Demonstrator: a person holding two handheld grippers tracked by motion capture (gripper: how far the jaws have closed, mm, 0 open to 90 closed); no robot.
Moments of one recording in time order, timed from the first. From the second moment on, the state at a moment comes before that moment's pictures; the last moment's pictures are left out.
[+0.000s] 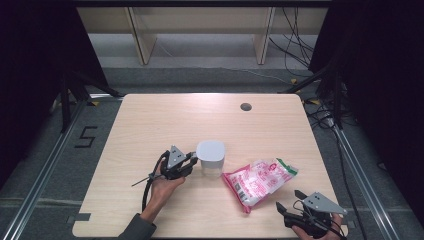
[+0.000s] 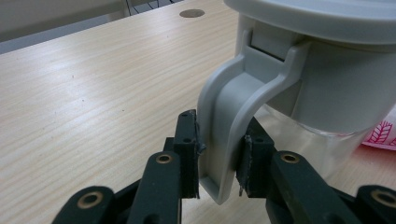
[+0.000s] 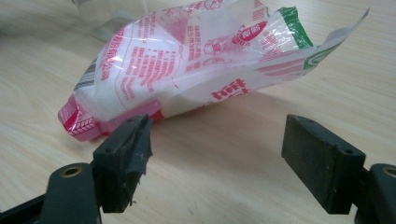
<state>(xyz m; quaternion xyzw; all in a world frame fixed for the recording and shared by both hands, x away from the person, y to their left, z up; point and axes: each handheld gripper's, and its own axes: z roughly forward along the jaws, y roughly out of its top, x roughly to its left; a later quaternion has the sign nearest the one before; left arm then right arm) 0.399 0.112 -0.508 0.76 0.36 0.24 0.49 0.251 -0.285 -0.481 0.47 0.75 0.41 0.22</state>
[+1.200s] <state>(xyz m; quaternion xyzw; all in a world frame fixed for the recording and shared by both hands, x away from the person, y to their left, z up) 0.378 0.150 -0.463 0.78 0.34 0.19 0.50 0.299 -0.204 -0.458 0.35 0.78 0.47 0.22</state>
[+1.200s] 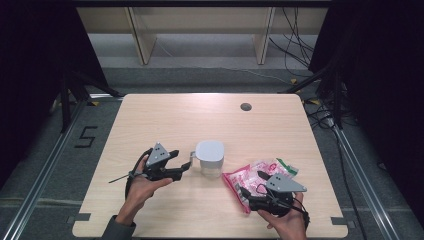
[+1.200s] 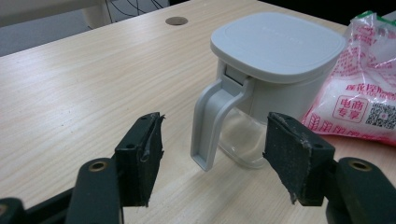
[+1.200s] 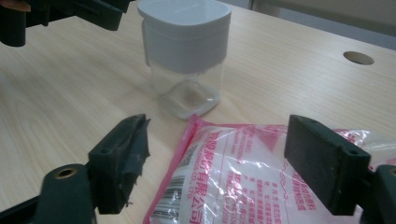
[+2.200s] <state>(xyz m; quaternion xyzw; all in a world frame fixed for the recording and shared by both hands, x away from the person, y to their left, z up) 0.385 0.125 -0.444 0.75 0.32 0.22 0.53 0.310 -0.199 -0.461 0.35 0.79 0.46 0.19</state>
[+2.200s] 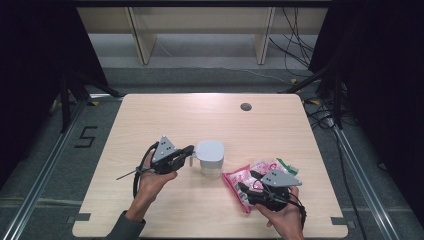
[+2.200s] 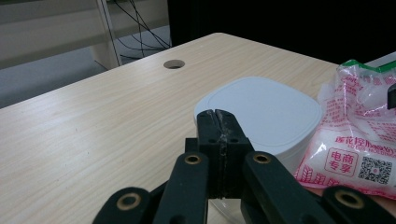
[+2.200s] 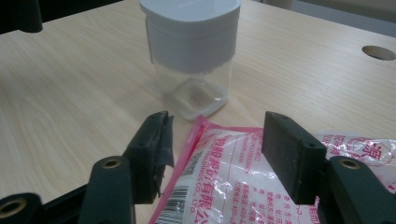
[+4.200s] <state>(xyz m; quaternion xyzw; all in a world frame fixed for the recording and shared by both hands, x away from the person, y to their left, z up) 0.398 0.120 -0.449 0.75 0.32 0.22 0.54 0.374 -0.147 -0.448 0.30 0.82 0.44 0.21</state>
